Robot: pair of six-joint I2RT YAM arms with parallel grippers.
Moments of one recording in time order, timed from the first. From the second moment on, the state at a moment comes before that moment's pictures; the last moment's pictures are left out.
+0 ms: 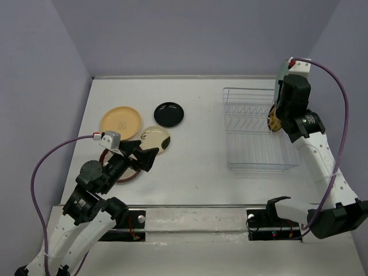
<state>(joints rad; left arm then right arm) -0.61 0.31 0.62 -0.31 -0.01 -0.40 0.22 1.16 1.33 -0.44 0.69 -0.03</state>
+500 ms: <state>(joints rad) -0.61 0.26 0.62 -0.30 0.01 -0.38 0.04 1.37 1.38 -0.38 0.48 -0.20</state>
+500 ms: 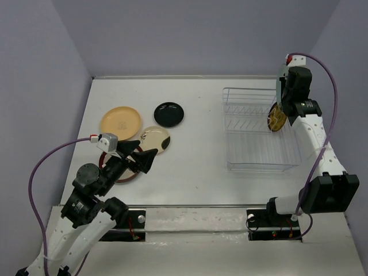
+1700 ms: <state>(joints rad) -0.61 0.28 0.62 -0.30 0.01 -0.38 -0.05 1.47 1.30 -0.36 0.33 0.03</state>
